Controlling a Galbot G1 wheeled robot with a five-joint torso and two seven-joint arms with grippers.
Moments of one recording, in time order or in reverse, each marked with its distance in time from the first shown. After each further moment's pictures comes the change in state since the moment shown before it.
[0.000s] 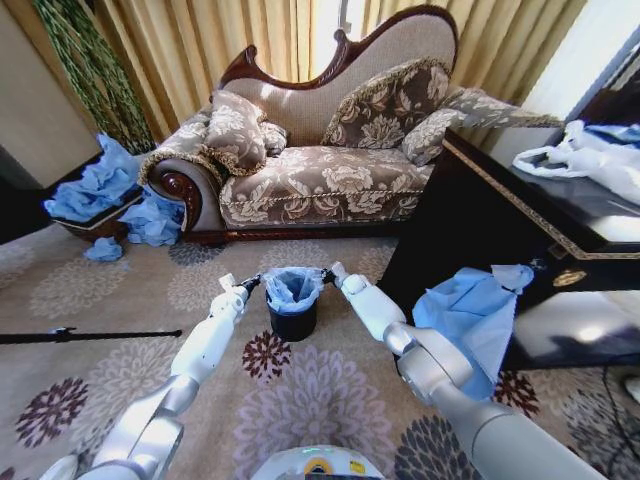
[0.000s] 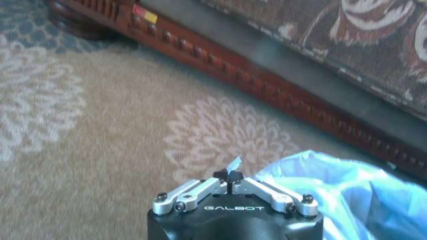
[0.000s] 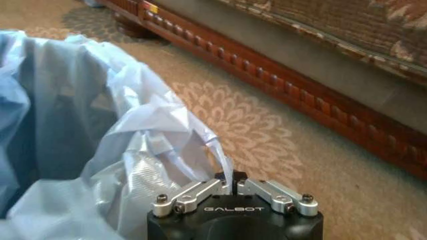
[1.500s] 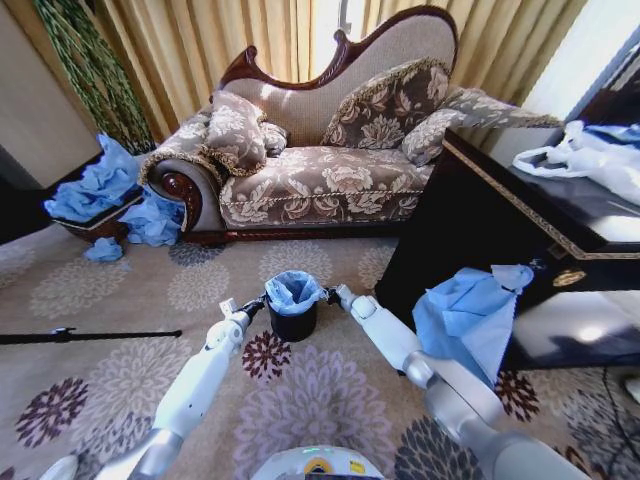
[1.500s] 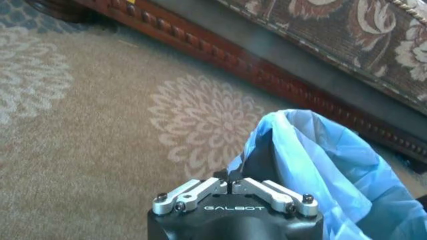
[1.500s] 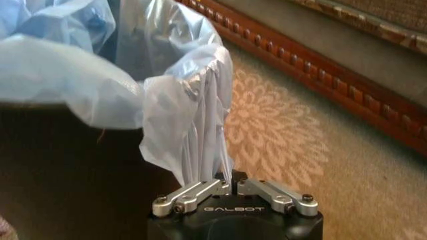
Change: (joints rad) left arm 0.265 0.042 -0.043 -0.304 0.025 0.025 0.021; right arm -0.186 -0.153 -0.114 0.245 0.032 0.048 -0.028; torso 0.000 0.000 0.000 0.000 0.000
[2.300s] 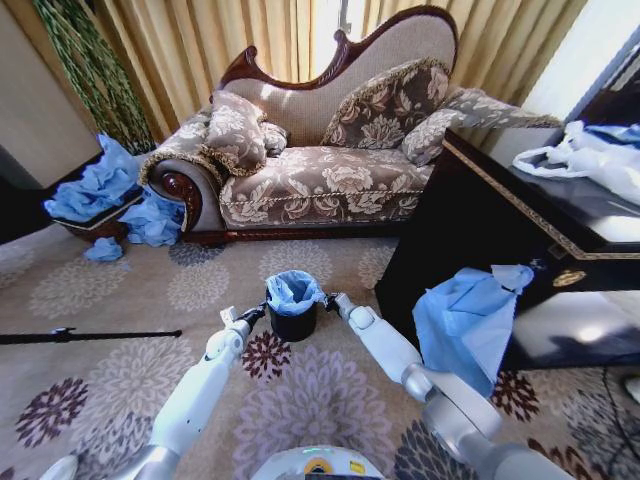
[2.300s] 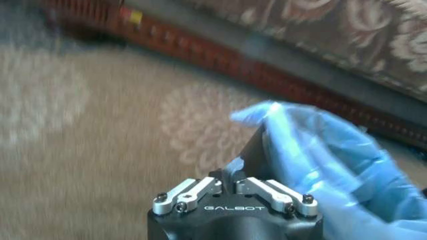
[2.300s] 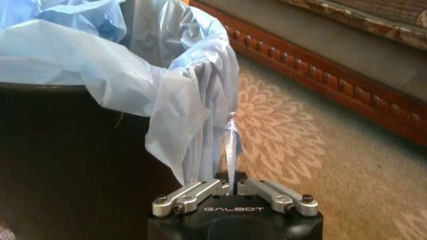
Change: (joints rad) left arm 0.112 0.013 -0.042 -0.164 0.092 -0.001 -0.063; right arm -0.057 0.016 0.047 0.022 0.001 0.032 0.068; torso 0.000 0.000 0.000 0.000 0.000
